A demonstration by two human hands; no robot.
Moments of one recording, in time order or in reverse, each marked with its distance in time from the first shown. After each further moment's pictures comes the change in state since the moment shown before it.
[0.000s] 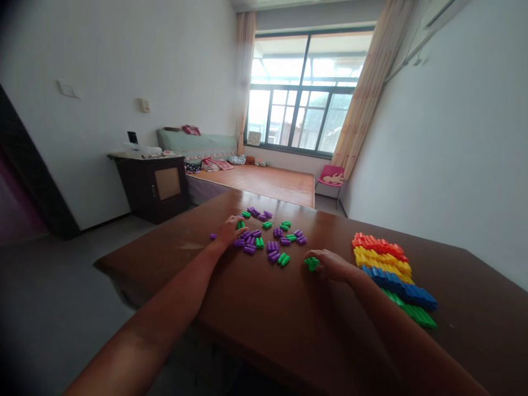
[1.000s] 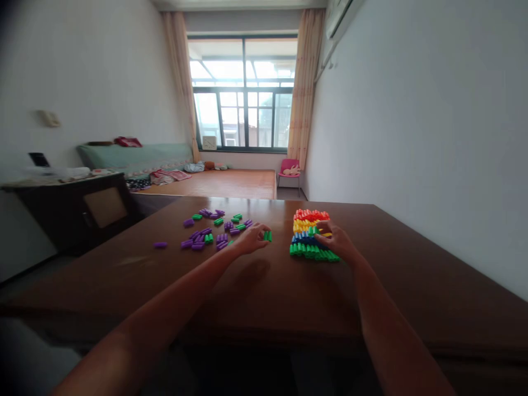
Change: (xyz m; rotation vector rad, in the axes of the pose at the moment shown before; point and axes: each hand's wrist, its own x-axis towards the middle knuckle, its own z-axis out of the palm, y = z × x) left_hand -0.035 0.235 0.093 -0.327 -0.391 0.461; right_hand -0.177 0.062 -0.043 0.381 0.698 0.387
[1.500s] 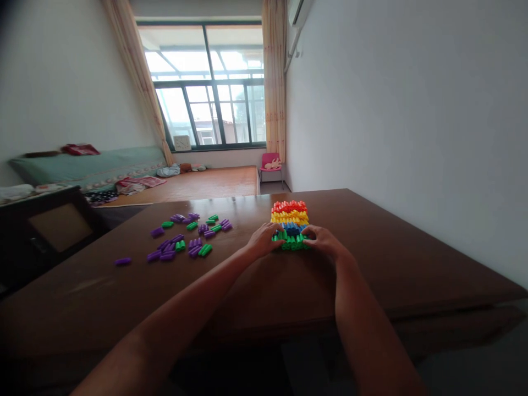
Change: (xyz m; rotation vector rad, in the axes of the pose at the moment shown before) left_hand 0.041 0.086 0.077 0.145 -0.074 0.159; right_hand -0.031 0.036 -0.027 -0.102 -0.147 0.103
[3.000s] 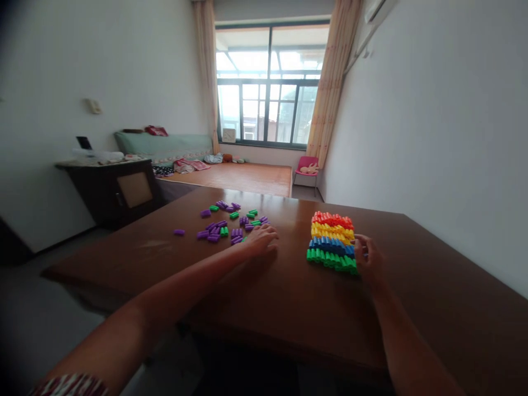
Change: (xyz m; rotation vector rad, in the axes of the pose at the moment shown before) left_hand -0.081 -0.097 -0.065 0.349 -0.098 -0.062; right_hand 0.004 -0.024 0.034 -0.164 0.630 -0.074
